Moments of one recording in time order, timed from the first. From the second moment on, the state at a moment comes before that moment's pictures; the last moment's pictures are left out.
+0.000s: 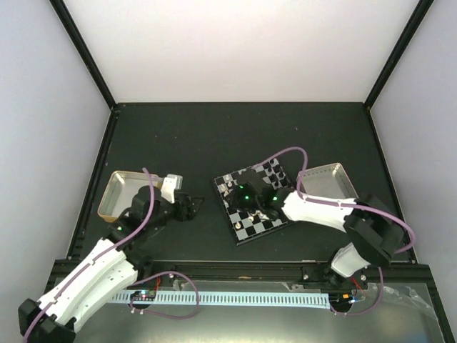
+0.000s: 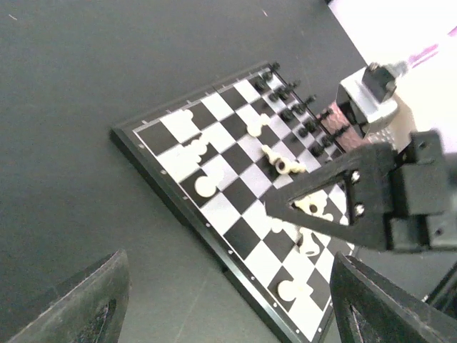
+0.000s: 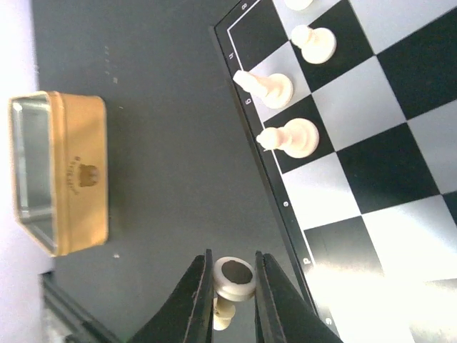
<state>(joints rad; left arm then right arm) -0.54 0.56 0.44 -0.37 0.19 -0.50 0.95 1.56 0.88 -0.12 -0.04 1.10</state>
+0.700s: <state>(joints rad) -0.79 1.00 0.38 0.16 0.23 -0.51 0.85 1.42 0.50 0.50 -0.30 1.68</state>
